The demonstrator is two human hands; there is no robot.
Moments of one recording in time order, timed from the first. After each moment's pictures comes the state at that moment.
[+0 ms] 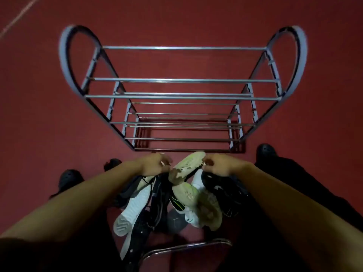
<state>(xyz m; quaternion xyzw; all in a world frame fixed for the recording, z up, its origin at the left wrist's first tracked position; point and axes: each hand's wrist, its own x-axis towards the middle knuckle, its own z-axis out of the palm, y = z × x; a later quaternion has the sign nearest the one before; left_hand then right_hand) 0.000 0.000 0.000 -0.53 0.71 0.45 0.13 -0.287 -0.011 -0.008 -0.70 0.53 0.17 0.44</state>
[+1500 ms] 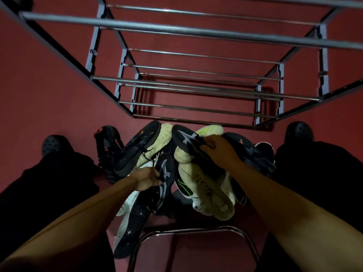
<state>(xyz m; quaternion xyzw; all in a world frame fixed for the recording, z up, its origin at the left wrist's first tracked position) 0.057 0.081 -0.191 -0.66 0.48 0.57 0.10 -0.220 -0.008 -0.146 -0.57 0.64 -0.05 0.51</state>
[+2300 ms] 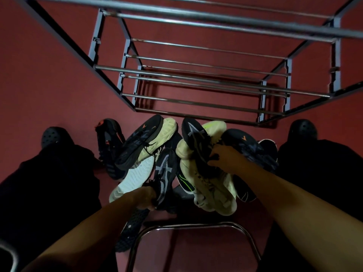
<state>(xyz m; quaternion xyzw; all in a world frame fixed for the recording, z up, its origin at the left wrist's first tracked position) 0.052 0.148 -0.207 -0.56 0.50 0.59 0.30 -0.241 0.003 -0.151 -0.69 0.55 0.16 0.45</state>
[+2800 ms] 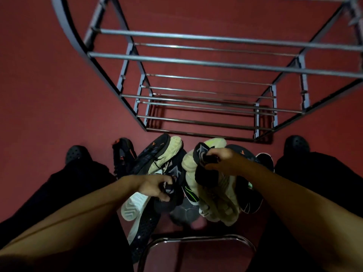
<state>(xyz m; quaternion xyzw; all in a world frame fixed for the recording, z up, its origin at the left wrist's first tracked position) 0.063 0.077 -0.084 -0.50 0.58 0.61 0.20 -0.226 -0.006 -0.055 -0.72 0.49 0.08 0.49</state>
